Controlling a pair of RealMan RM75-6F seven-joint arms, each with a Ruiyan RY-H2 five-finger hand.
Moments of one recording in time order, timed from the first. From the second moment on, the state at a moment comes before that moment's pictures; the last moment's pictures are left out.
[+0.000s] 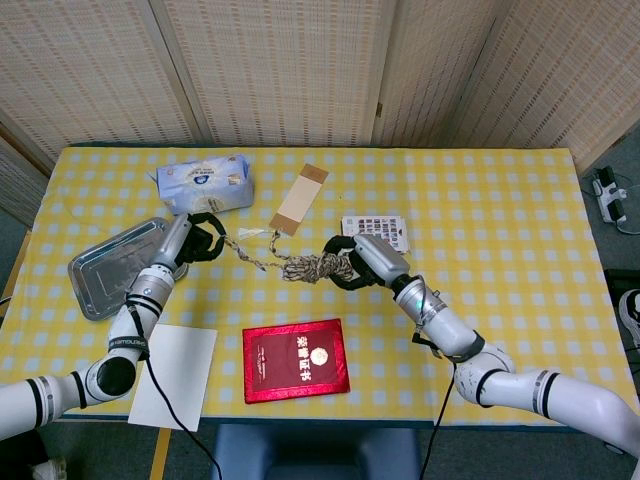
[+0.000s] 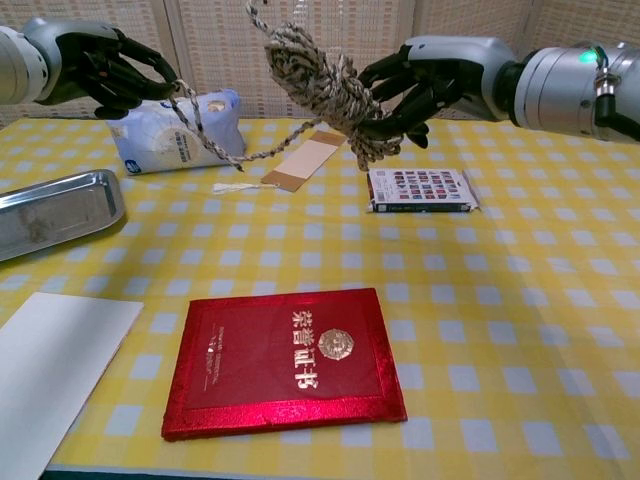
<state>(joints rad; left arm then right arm) -0.87 -1.28 -0.38 -1.65 0.56 0.89 -0.10 0.80 -1.42 0.42 -1.56 -1.14 0.62 0.27</state>
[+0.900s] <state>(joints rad) -0.82 -1.24 -0.48 -1.87 0.85 0.97 -0.18 1.06 -1.54 0.31 -1.58 -0.60 0.77 -0.18</state>
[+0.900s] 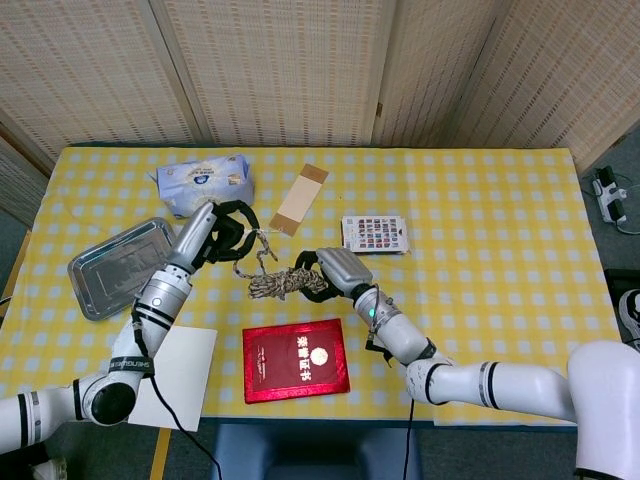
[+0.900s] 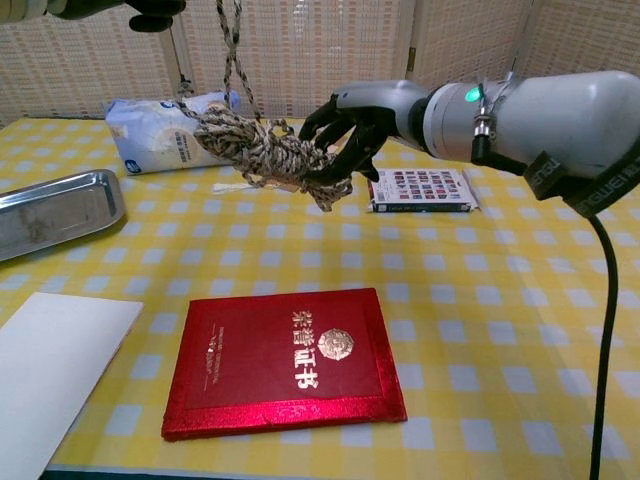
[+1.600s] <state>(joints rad) -0.79 -1.24 -0.39 -1.86 0.88 0.97 -0.15 1.03 -1.65 0.49 -1.53 -0.55 0.95 0.00</state>
